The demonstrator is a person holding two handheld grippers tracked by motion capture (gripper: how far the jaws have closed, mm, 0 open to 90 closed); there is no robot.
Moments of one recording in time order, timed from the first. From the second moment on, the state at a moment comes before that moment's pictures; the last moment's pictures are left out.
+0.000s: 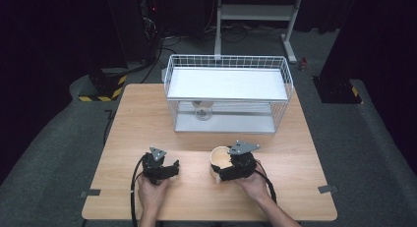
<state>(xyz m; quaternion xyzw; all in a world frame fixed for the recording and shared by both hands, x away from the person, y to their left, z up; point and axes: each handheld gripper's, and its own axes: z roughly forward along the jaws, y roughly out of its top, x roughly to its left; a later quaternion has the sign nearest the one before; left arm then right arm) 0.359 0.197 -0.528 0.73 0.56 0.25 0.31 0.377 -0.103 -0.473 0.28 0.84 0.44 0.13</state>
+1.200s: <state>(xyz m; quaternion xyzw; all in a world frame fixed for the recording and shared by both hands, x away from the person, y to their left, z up) 0.359 0.197 -0.528 0.73 0.56 0.25 0.32 0.380 -0.106 -0.469 0.28 0.84 0.43 0.14</state>
